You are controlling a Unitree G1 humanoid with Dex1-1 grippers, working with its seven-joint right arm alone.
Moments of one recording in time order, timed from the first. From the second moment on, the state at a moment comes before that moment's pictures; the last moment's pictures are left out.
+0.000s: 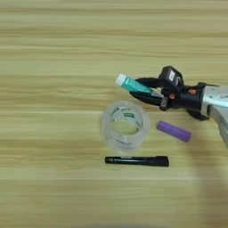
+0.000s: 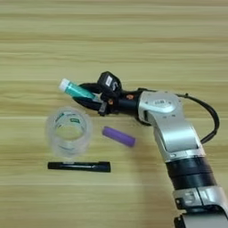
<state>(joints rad) -0.31 -0.50 0.07 0.01 0.16 0.20 1.05</state>
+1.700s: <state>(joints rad) -0.23 -0.45 0.20 -0.04 0.15 0.24 1.03</state>
